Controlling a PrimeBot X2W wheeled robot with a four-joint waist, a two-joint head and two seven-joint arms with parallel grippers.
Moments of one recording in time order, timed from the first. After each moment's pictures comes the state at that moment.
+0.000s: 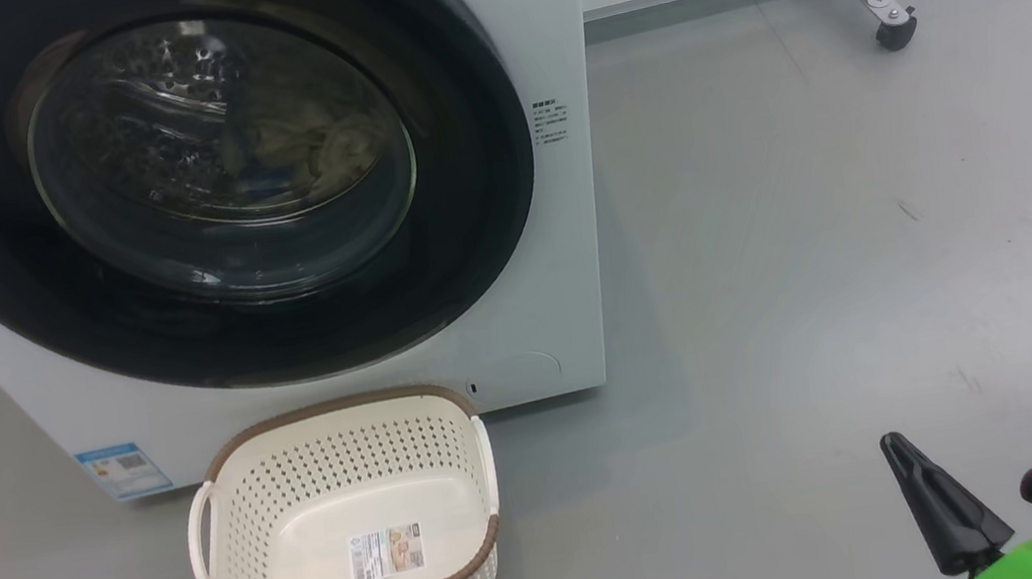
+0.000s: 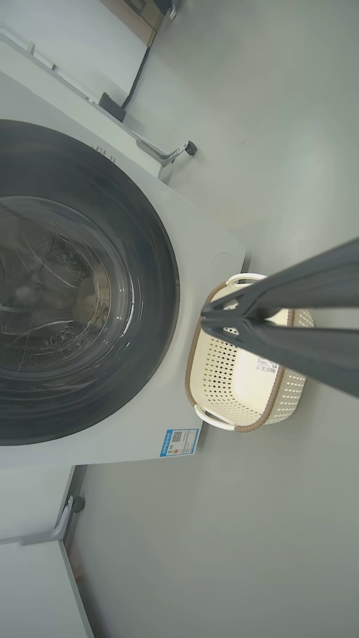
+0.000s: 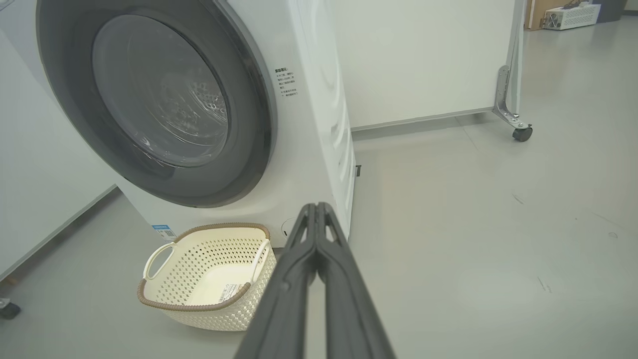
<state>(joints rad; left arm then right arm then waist) 0.27 0.04 -0.02 0.12 -0.35 -0.13 -0.24 0.15 -0.08 0.05 0.20 0.26 0.13 -0.24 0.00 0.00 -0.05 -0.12</state>
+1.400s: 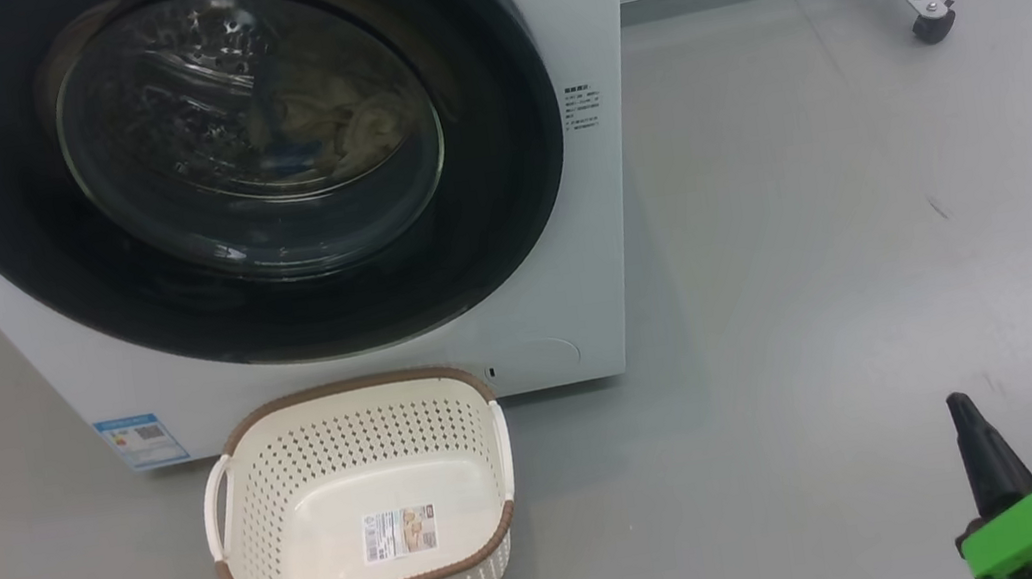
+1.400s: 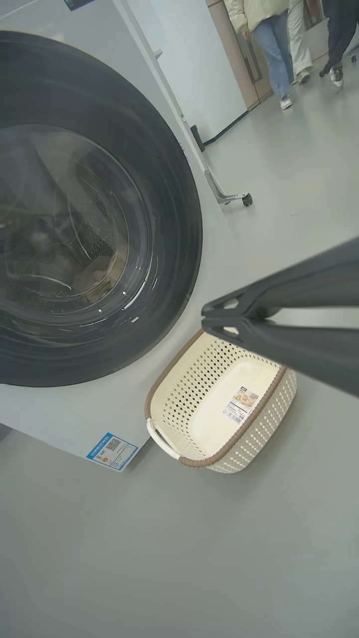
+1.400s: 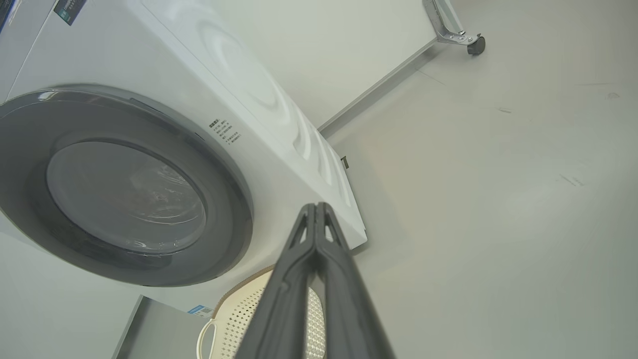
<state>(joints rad) 0.16 0.05 -0.01 0.17 -0.81 -0.13 -0.13 0.09 -0.08 0.00 0.23 0.75 0.13 -0.13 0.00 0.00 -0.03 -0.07</state>
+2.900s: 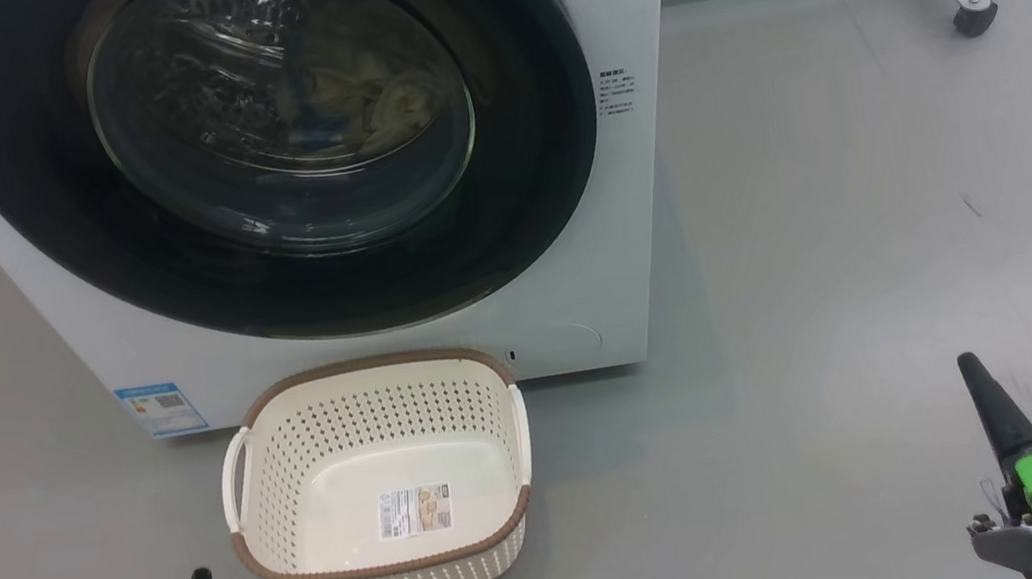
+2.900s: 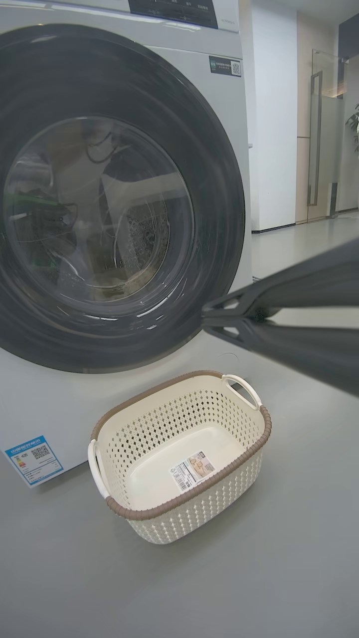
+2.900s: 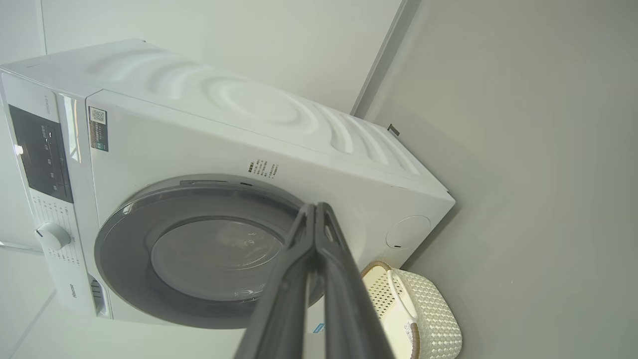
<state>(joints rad) 0.03 0.05 0.02 0.23 -1.31 -0.13 0.00 0.01 -0.07 -0.06 0.25 1.28 0.13 0.00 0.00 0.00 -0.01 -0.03</state>
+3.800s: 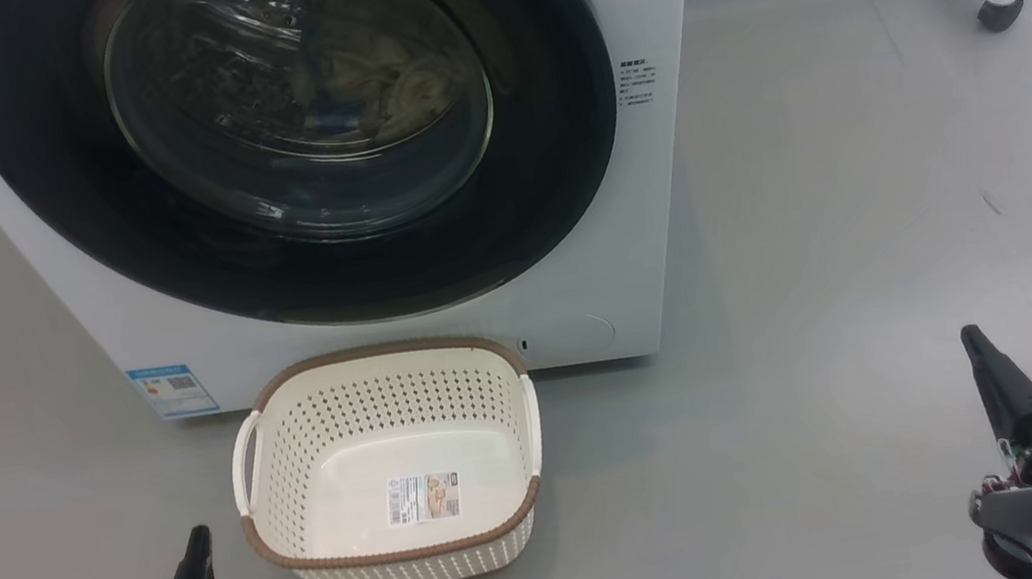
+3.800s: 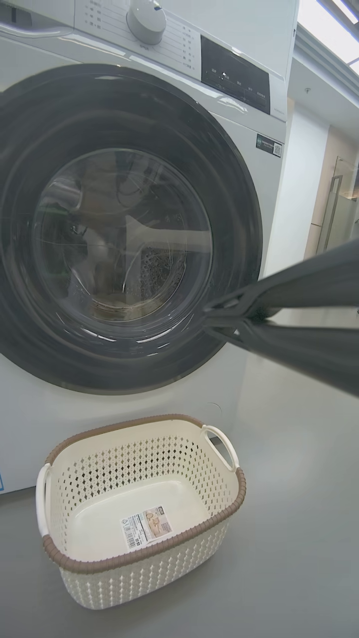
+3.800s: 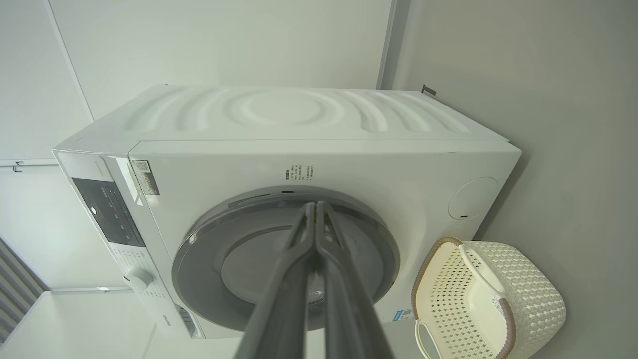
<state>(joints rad) -0.04 0.05 0.04 0.27 -1.59 -0.13 0.07 -0.04 -0.06 -0.10 0.27 1.58 0.13 0.07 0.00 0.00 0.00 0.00</state>
